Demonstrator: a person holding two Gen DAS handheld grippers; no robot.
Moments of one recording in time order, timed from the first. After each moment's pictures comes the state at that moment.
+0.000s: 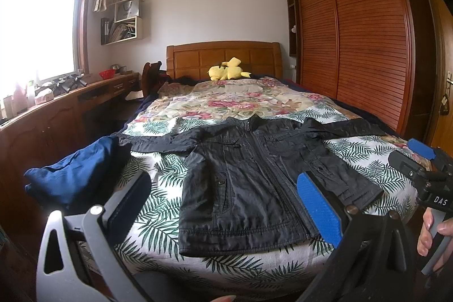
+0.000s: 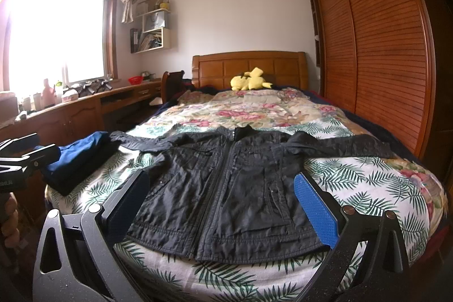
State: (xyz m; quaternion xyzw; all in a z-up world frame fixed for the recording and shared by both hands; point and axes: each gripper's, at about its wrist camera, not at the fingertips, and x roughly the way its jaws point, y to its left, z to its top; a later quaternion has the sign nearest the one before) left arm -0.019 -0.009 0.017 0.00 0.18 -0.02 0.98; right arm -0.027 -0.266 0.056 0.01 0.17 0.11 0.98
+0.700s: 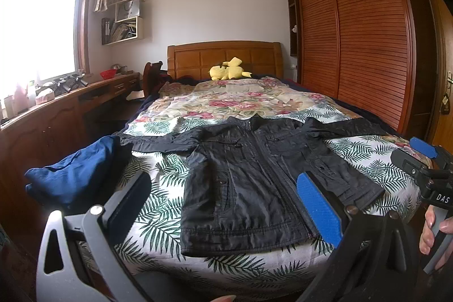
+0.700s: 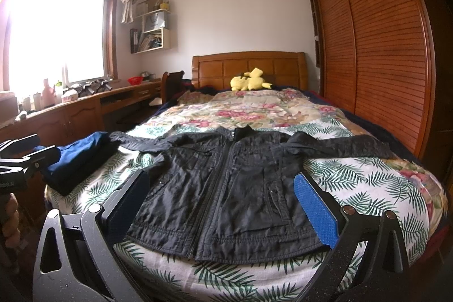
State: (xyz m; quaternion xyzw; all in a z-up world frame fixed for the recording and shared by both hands) left arm -0.021 -0.009 0.018 0.00 0.18 -0.02 0.98; right arm -0.027 -0.266 0.055 0.01 0.17 0.11 0.98
